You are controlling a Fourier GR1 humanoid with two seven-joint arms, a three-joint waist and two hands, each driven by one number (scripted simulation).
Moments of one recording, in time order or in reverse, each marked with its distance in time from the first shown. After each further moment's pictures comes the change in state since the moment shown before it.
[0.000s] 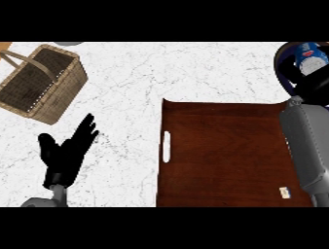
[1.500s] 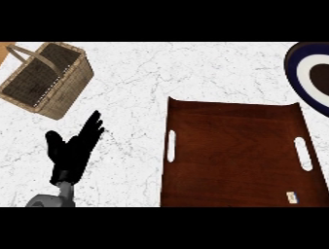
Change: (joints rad) left arm -0.023 -0.031 -0.013 -0.005 -0.020 -0.005 0.007; right arm -0.024 -0.331 -0.246 0.346 -0.982 0.260 -0.821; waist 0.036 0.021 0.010
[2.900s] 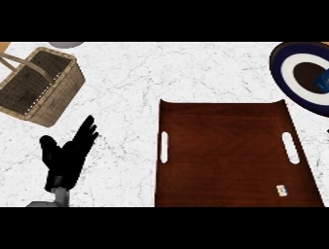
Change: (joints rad) left arm 0.046 -0.011 0.034 -0.020 -0.027 0.004 0.014; right arm 0.347 0.111 -0.235 0.052 -0.439 0.547 -0.725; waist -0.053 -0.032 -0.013
